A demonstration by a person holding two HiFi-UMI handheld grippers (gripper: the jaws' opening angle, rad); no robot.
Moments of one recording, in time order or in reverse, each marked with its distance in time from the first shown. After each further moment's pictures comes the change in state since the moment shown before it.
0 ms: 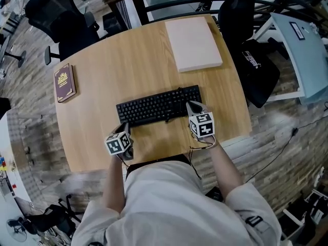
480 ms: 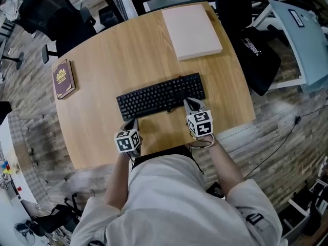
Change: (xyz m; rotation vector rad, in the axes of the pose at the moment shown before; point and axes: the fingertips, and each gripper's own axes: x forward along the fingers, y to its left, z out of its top) left arm 0.003 -0.036 -0.029 0.125 0.037 -0.077; right arm -0.010 0.036 -0.024 0.002 -0.020 -0.004
